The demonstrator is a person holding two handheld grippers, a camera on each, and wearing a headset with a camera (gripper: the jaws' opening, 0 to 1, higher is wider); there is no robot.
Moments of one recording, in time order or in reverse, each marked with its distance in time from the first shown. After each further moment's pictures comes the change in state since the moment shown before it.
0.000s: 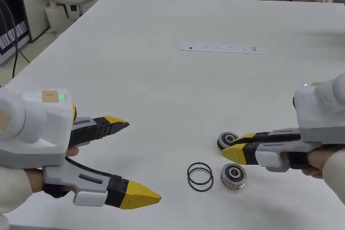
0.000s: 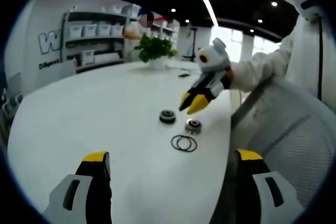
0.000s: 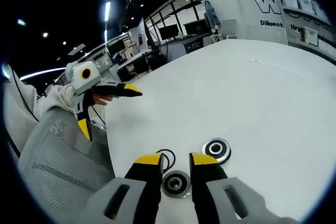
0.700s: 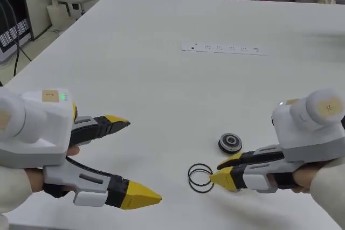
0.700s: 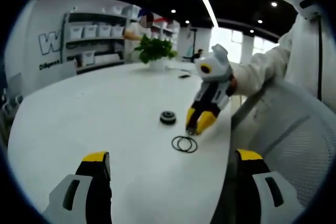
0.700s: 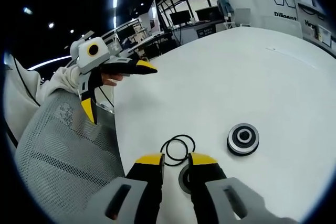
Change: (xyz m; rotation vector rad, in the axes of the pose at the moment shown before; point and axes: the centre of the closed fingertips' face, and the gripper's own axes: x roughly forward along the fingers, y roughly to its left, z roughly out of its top) left arm -0.002 0.001 0.001 0.002 -0.008 0.004; right arm 0.023 0.026 -0.030 -0.044 0.132 0.091
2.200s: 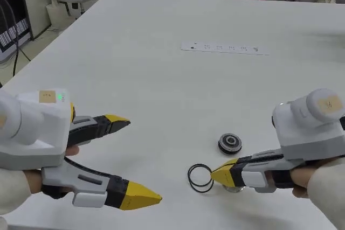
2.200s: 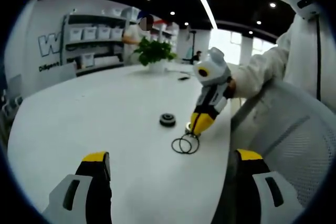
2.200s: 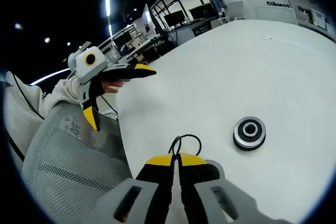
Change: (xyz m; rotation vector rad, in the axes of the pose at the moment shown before) left arm 0.001 0.000 0.003 0.006 -0.019 -0.004; right arm 0.003 0.010 -0.001 0.098 -0.005 0.035
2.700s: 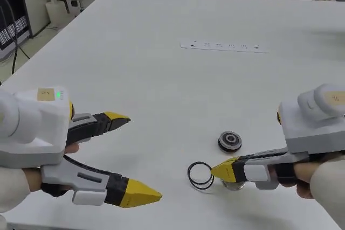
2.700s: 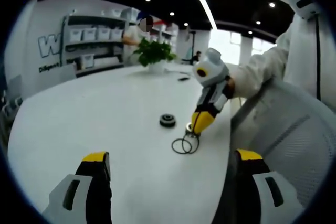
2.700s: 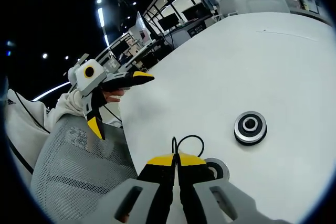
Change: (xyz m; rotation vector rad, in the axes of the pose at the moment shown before) left arm 0.000 0.000 0.000 0.006 -0.004 0.000; right arm -0.001 0.005 0.003 0.102 -0.025 0.035
